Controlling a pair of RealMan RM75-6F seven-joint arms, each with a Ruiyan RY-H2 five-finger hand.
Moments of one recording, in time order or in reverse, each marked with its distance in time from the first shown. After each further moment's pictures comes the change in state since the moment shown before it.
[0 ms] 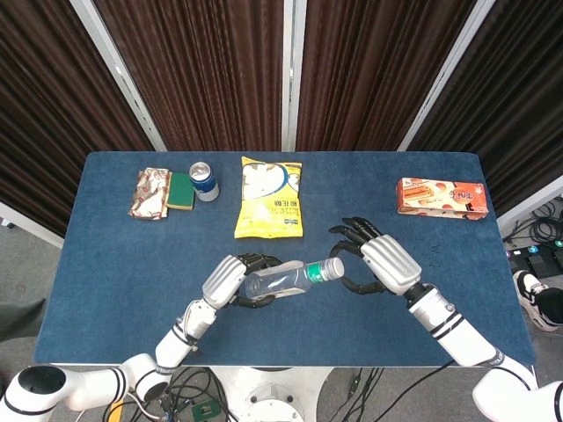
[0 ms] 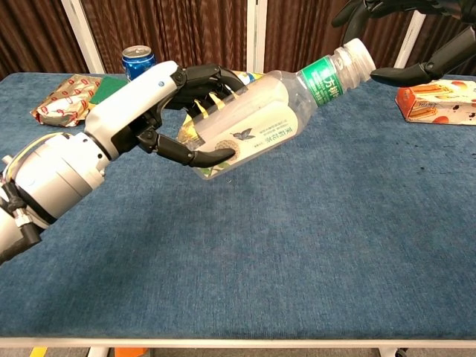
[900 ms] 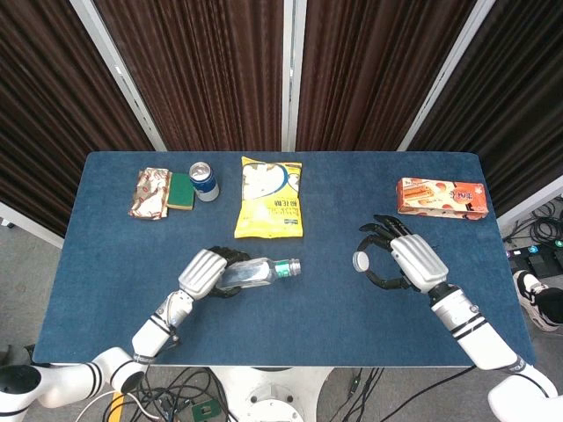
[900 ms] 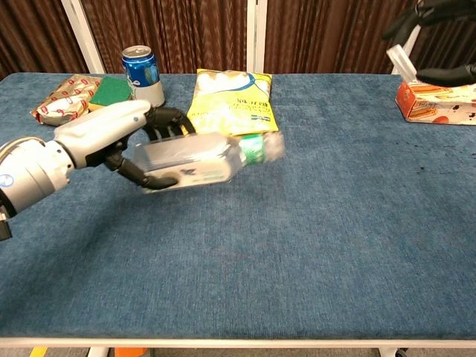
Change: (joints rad) left arm 0.017 0.137 0.030 -0.002 -0.123 -0.194 0.304; right arm -0.061 0.034 -0.026 0.045 0.049 0.011 0.059
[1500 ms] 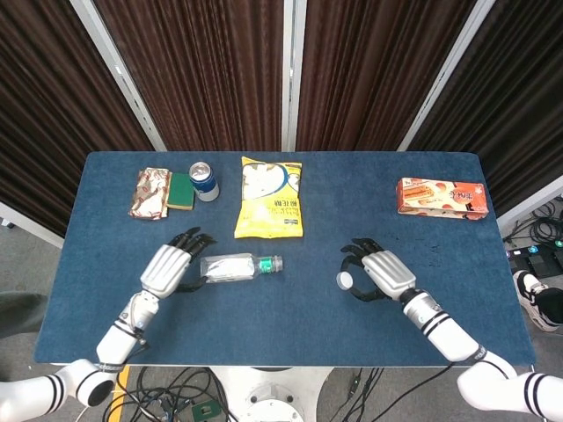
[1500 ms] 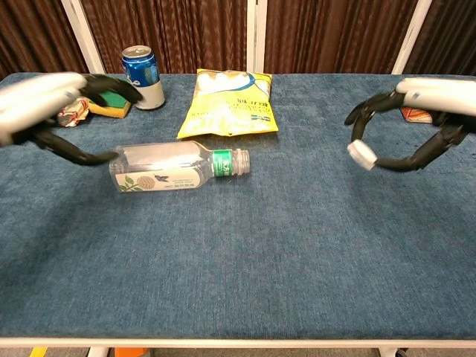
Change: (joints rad) left arm 0.110 0.210 0.009 -0.204 -0.021 0.113 0.092; right arm 0.066 -0.239 -0.049 0.220 0.042 -0.162 -0.130
